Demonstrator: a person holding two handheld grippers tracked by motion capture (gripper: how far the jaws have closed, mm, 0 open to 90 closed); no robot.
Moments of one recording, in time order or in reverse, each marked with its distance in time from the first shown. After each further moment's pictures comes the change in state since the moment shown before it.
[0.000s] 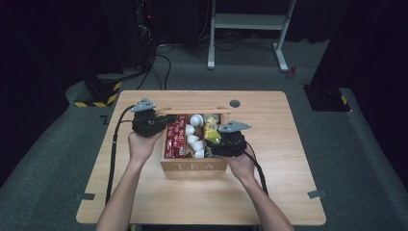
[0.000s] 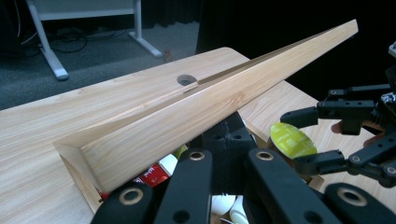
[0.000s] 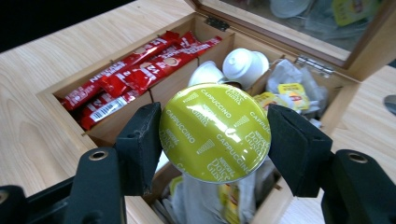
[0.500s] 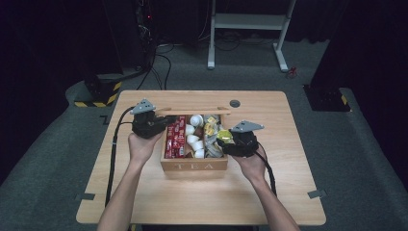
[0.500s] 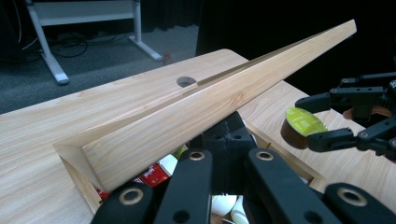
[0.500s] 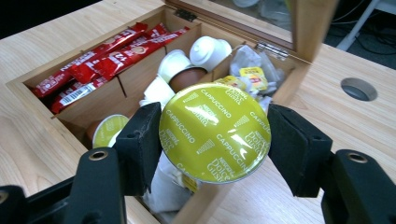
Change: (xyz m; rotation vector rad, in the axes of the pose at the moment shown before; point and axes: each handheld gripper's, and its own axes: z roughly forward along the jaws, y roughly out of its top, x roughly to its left) left arm -0.001 -0.003 0.000 -0.008 0.002 0.019; right arm -0.022 -0.013 -0.021 0.001 -0.054 0.031
